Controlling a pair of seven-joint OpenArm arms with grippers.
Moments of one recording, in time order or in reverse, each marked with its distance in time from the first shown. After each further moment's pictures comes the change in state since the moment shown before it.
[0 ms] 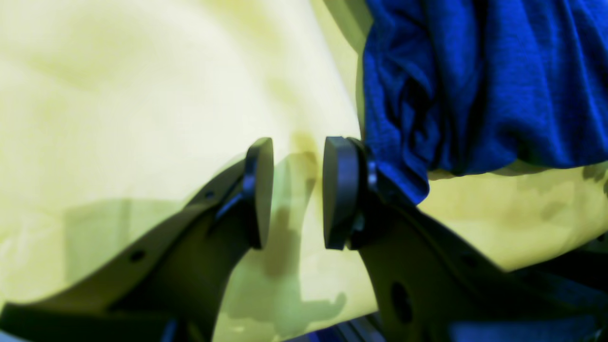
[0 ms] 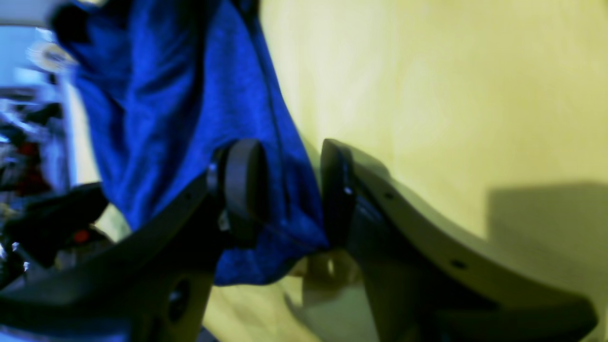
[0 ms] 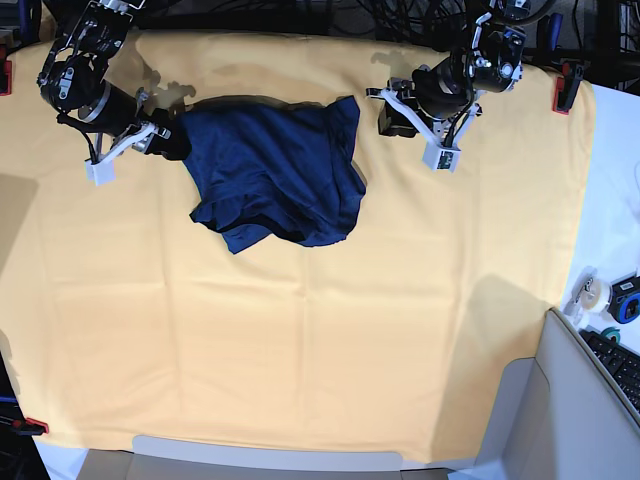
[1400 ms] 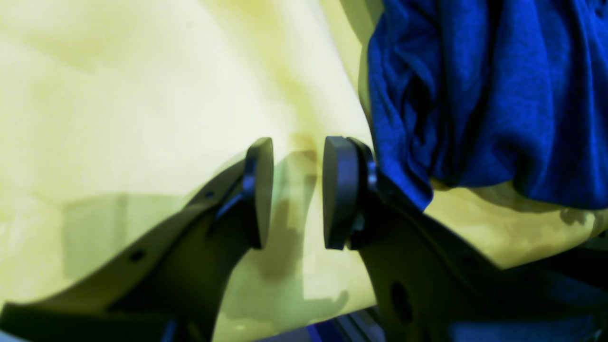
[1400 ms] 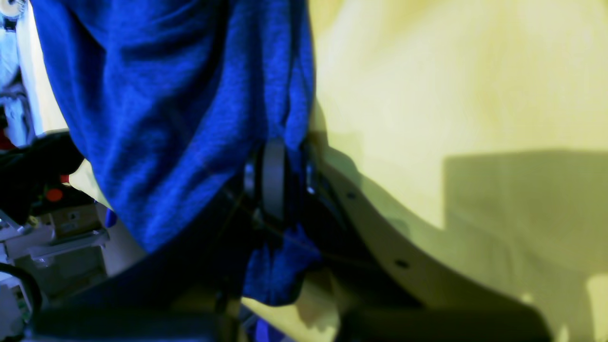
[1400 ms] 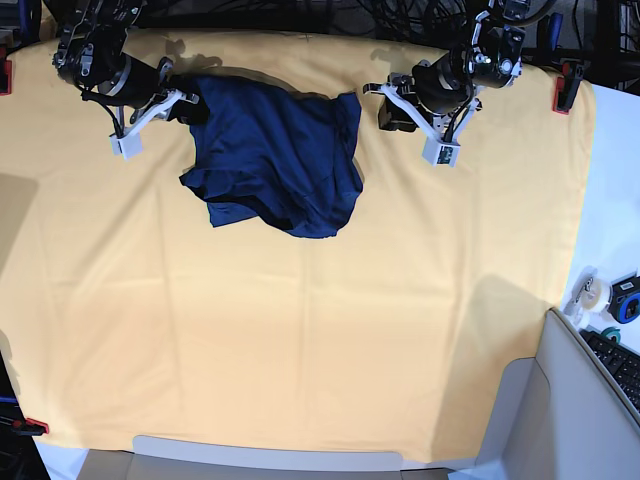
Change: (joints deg) left arm 1.0 0.0 0.0 0.0 0.0 -0.1 -0.1; right arm -10.1 0.0 -7.9 7.6 -1.1 -2.1 1.7
